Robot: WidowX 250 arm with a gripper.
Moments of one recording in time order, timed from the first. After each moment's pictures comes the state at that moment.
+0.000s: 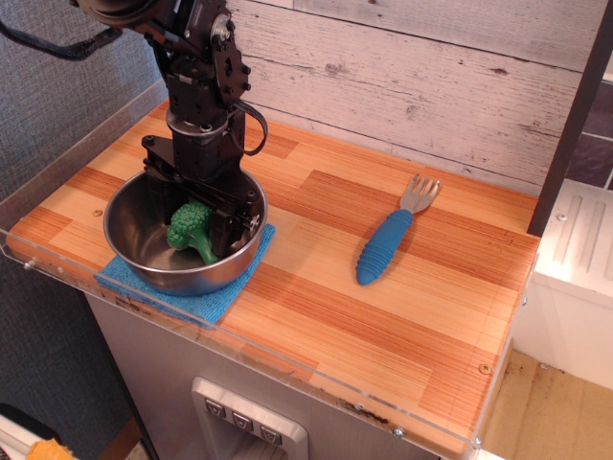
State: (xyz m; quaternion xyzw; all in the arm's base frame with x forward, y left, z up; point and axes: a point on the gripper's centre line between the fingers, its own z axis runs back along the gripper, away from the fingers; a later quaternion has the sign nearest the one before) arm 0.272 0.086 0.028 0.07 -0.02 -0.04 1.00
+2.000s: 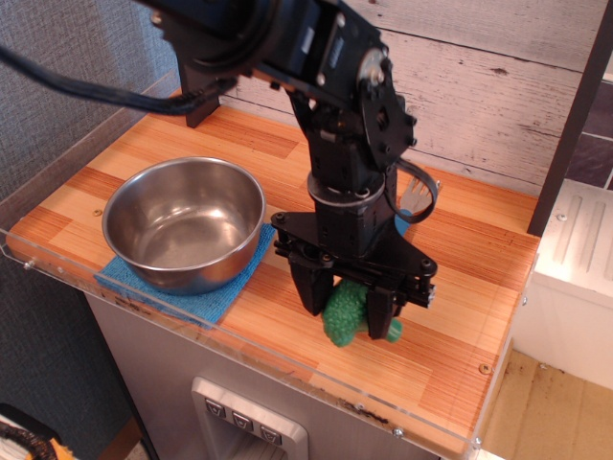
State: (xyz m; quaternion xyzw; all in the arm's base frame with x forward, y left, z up) arm 0.246 -0.065 0.049 -0.04 -0.06 -0.02 1.00
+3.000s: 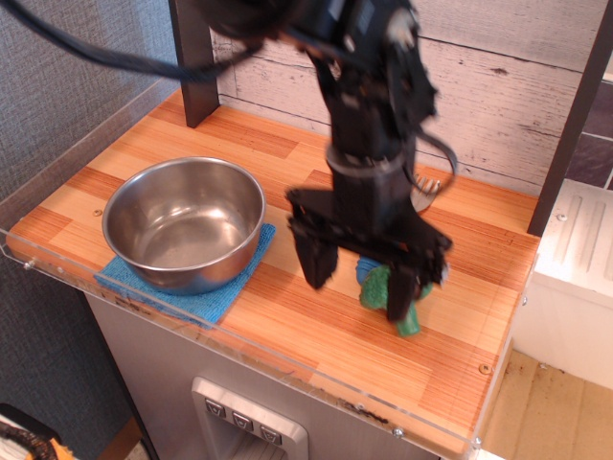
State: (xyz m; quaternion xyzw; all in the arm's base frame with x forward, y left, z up) arm 0.251 -0.065 0.073 -0.04 -0.04 -0.04 1.00
